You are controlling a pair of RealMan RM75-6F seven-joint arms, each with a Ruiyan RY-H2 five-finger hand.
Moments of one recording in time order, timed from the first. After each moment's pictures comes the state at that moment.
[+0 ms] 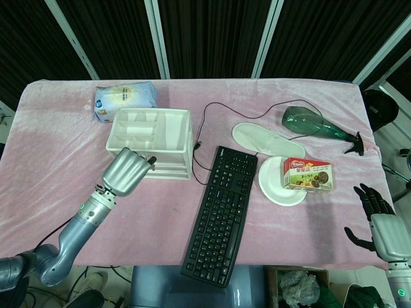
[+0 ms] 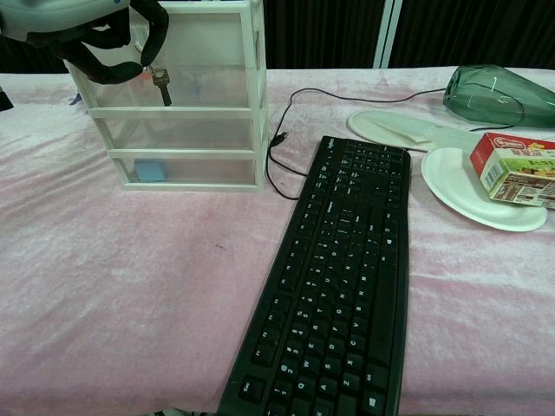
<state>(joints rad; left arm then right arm) -0.77 -1.28 -0.16 -1.79 1.31 1.14 0.80 0.08 -1.06 0.04 -1.64 -1.50 1.43 0.12</state>
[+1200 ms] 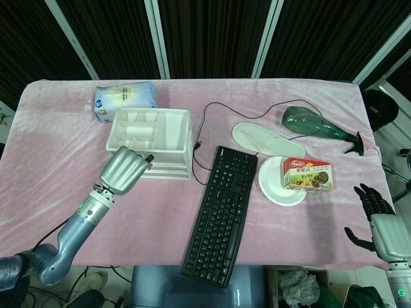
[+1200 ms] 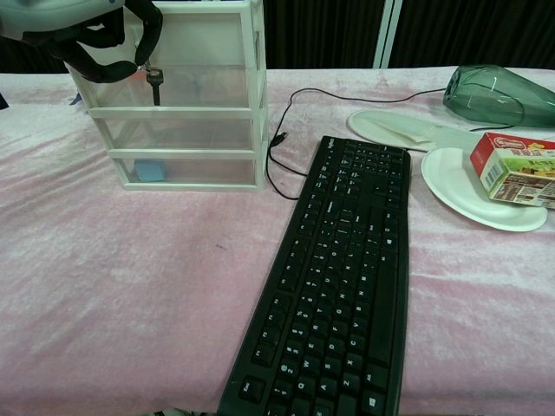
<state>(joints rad) -0.76 -1.27 -0.15 -1.78 1.29 1.14 0.81 0.08 -1.06 0.04 -1.64 -1.50 1.43 0.12</state>
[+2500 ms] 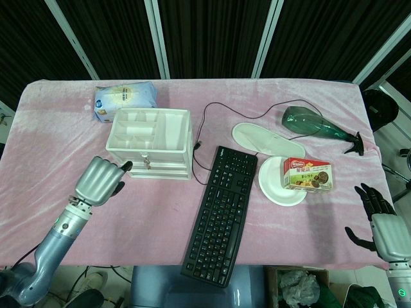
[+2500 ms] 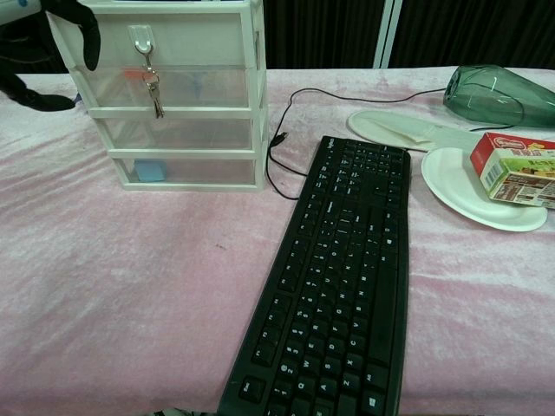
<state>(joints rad) -0.61 -1.20 -0.06 -1.84 1.38 1.29 0.66 0.08 -1.06 0.04 -1.64 -1.50 1.43 0.12</state>
